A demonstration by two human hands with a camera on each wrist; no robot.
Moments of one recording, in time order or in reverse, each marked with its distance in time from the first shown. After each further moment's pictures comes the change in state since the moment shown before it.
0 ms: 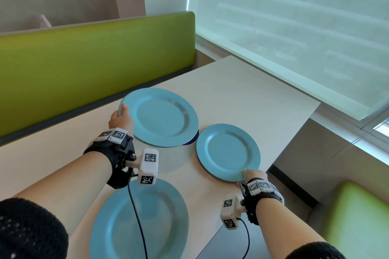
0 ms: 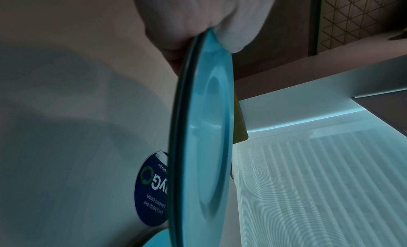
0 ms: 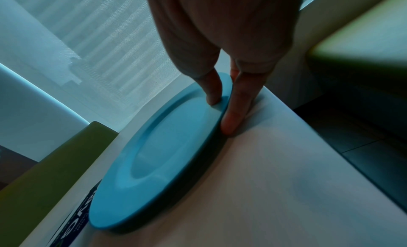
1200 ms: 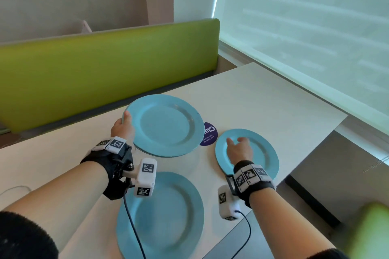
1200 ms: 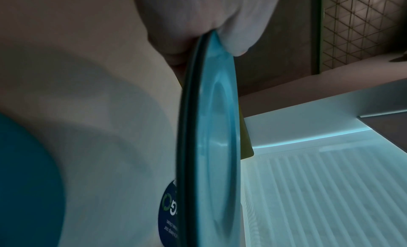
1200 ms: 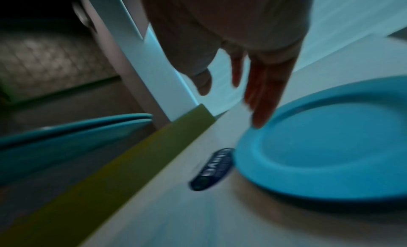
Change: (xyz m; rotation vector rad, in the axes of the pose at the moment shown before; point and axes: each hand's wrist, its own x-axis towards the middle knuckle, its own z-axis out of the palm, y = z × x) left_hand -0.014 -0.012 -0.070 0.076 0.031 -0.043; right_hand -0.108 -0.078 0.079 -0.374 0.003 -0.410
